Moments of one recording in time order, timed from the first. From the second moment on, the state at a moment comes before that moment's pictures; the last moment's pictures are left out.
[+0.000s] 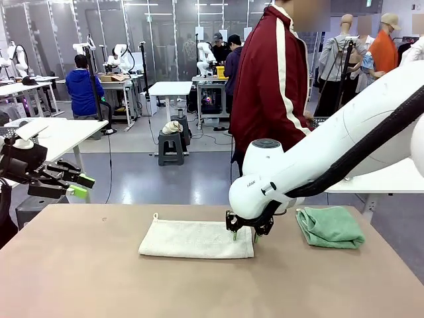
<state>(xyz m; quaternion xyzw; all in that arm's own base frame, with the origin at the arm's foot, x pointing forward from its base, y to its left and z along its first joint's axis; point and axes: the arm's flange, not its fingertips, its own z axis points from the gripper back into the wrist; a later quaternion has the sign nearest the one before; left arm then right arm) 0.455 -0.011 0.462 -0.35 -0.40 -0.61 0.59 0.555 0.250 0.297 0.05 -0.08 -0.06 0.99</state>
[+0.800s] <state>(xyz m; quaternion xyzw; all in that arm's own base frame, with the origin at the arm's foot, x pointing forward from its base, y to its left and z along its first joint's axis) 0.455 -0.011 0.462 -0.35 -0.40 -0.61 0.59 0.559 0.251 0.297 0.04 -0.08 -0.07 0.99</state>
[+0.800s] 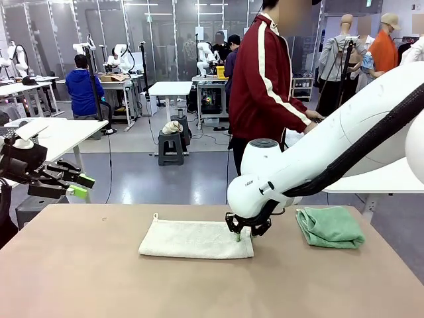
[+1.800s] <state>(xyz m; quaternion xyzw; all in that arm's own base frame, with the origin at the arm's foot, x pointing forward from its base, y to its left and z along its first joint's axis) 0.455 -0.011 0.462 -0.35 -0.40 -0.61 0.59 0.561 0.243 0.296 0.04 -0.08 -0.08 0.99</state>
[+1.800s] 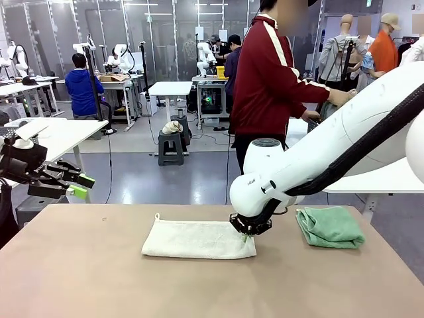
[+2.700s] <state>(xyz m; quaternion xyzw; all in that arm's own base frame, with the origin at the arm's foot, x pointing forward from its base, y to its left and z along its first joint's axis) 0.455 -0.011 0.462 -0.35 -0.40 -0.61 0.59 0.560 0.243 0.294 0.01 -0.09 -0.06 0.99</state>
